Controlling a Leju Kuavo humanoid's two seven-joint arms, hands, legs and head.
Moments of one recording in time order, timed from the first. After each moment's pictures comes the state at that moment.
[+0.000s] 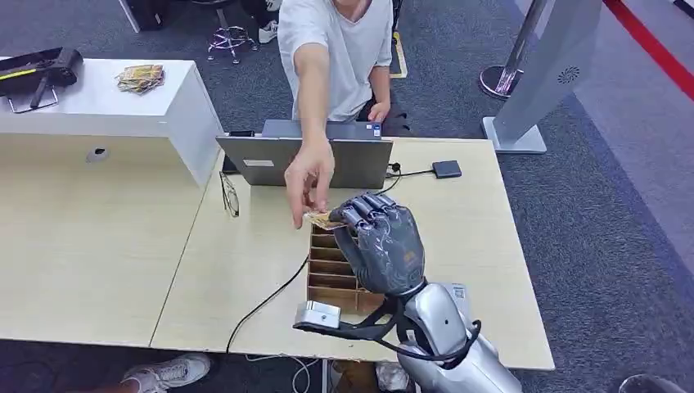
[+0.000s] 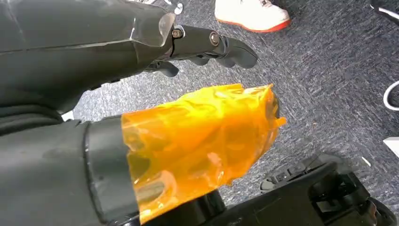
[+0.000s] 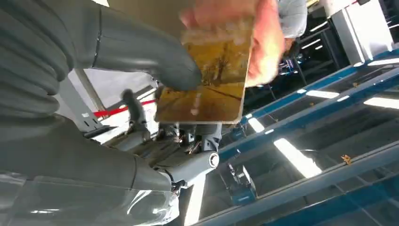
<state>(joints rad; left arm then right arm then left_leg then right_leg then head) -0.11 -0.23 0.68 -0.17 -1.32 0.25 0.08 -0.36 -0.07 0.65 -1.48 1.15 -0.48 -0.09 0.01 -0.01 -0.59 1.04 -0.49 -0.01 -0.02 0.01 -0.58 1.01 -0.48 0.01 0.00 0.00</state>
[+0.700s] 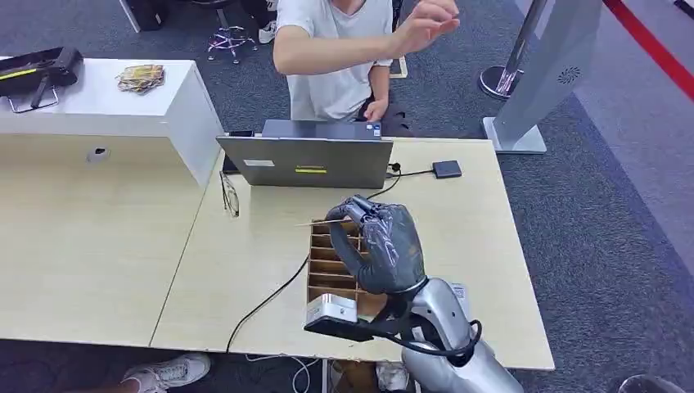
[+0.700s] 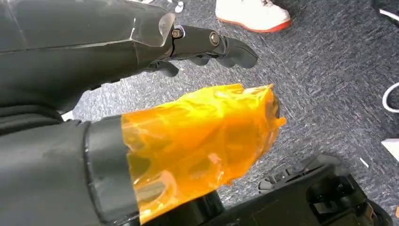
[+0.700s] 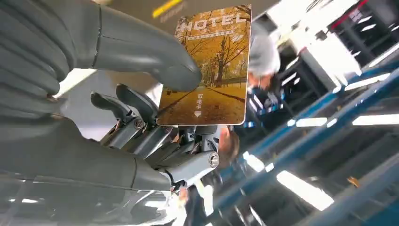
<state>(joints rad) -0.11 -0.23 0.67 -0.17 -1.29 0.26 0.08 -0.34 -0.07 0.63 -1.55 0.82 -0.36 -0.19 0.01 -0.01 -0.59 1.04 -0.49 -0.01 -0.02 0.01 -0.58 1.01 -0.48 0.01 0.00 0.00</state>
